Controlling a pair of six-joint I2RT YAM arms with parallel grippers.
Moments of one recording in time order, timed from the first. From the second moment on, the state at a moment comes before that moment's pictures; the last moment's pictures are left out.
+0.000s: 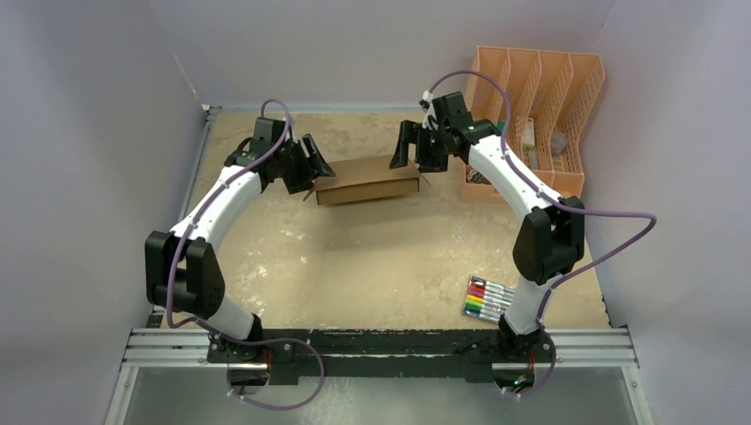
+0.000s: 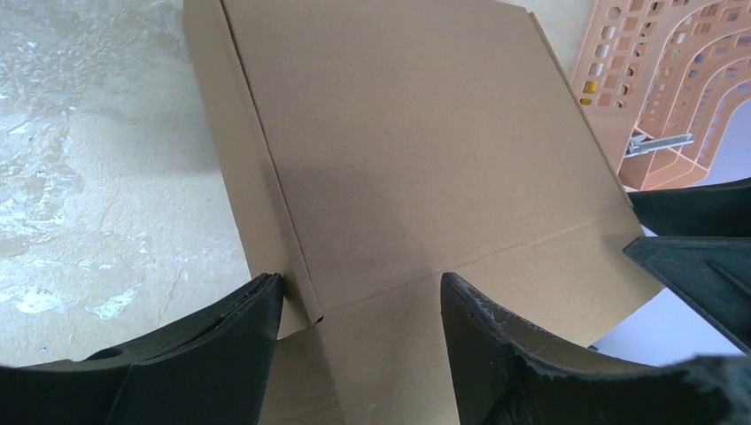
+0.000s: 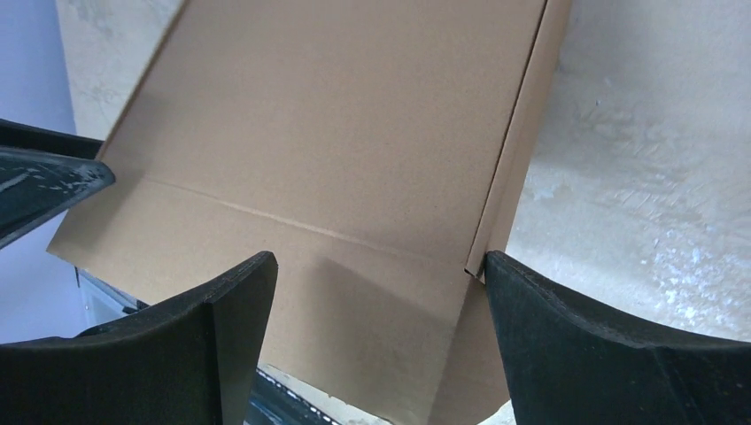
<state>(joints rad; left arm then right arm) -0.22 1.55 1.27 -0.54 0.29 -0.70 0.40 1.83 1.66 -0.73 -0.33 0.45</state>
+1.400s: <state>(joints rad) -0.22 1.49 0.98 -0.39 0.27 -0.54 0.48 1.60 1.22 -0.51 -0.32 0.02</state>
